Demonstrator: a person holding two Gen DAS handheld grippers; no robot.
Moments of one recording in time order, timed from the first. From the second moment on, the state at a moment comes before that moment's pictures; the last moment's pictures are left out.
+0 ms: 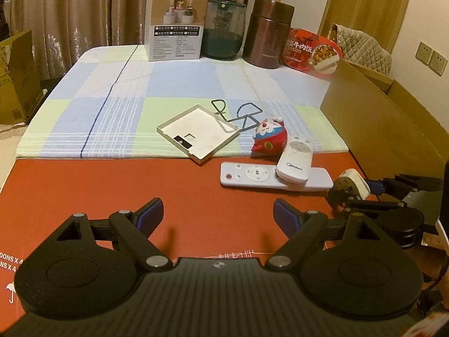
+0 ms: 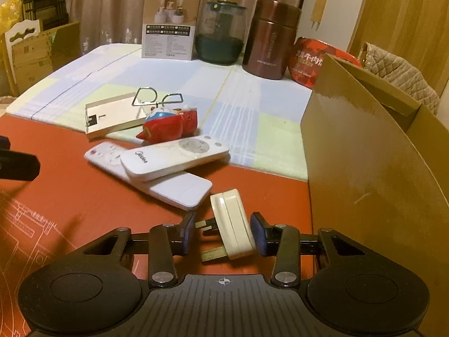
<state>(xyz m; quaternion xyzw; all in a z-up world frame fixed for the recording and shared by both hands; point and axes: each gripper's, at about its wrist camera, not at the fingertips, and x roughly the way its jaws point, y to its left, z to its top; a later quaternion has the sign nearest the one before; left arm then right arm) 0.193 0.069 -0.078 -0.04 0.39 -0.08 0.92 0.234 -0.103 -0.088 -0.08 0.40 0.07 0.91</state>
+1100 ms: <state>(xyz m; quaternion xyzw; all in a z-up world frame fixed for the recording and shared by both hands) 0.196 0.079 -0.077 -0.06 0.38 -0.08 0.92 0.234 -0.079 -0.081 0.00 0.40 0.28 0.87</state>
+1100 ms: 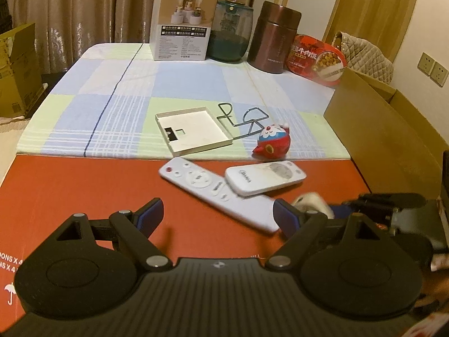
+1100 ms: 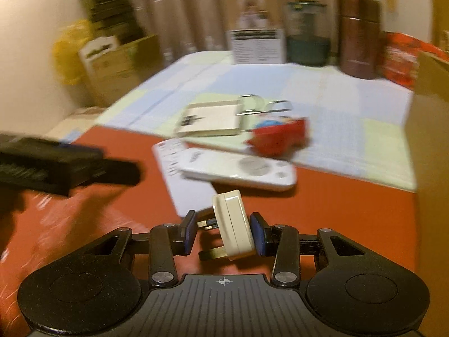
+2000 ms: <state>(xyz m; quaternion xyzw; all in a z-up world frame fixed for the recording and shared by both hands) 0.217 0.055 -0.109 -0.06 0.41 -0.04 0.91 0.222 -0.087 -0.075 0.00 0.41 0.24 0.88</state>
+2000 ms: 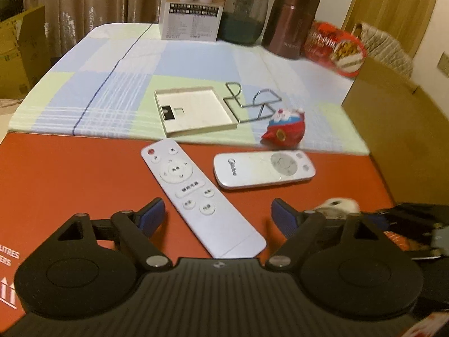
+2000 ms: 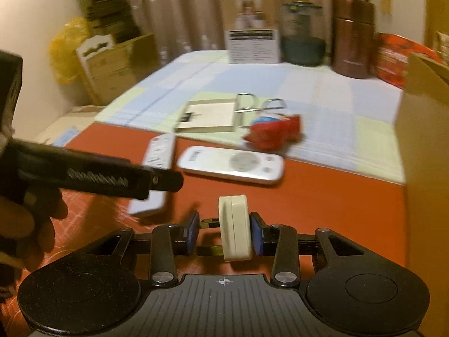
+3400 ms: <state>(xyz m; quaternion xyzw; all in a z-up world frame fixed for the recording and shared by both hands) 0.200 0.055 -0.114 0.00 0.41 0.00 0.91 0.211 -0.088 -0.079 -0.05 0.39 0.19 0.90</state>
